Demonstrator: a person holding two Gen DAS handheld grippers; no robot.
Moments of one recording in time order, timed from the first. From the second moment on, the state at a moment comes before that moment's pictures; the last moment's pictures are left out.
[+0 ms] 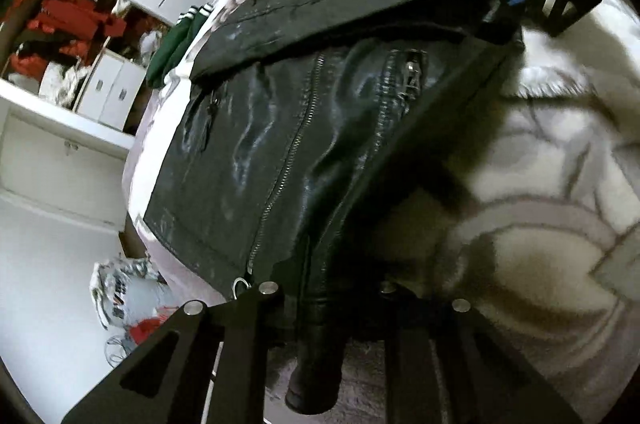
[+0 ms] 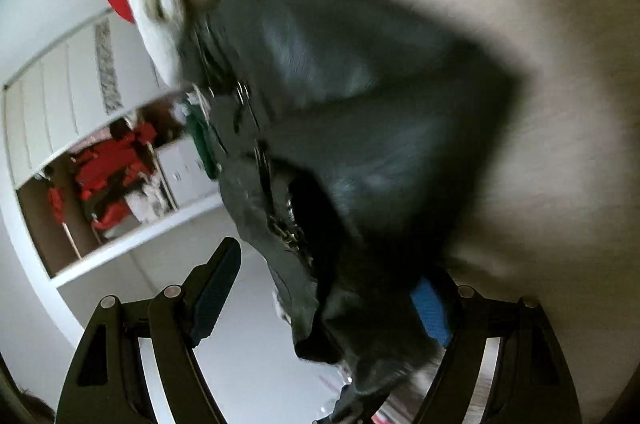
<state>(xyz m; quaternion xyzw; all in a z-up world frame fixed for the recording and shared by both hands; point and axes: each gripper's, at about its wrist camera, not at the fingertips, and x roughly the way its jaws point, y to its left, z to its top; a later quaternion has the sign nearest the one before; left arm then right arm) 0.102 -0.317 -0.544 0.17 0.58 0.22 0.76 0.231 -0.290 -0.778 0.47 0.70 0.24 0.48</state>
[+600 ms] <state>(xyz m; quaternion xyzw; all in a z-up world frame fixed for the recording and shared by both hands) 0.108 -0.167 -0.436 -0.02 0.57 0.18 0.80 0.258 -0.145 -0.583 0.35 0.69 0.22 0.60</state>
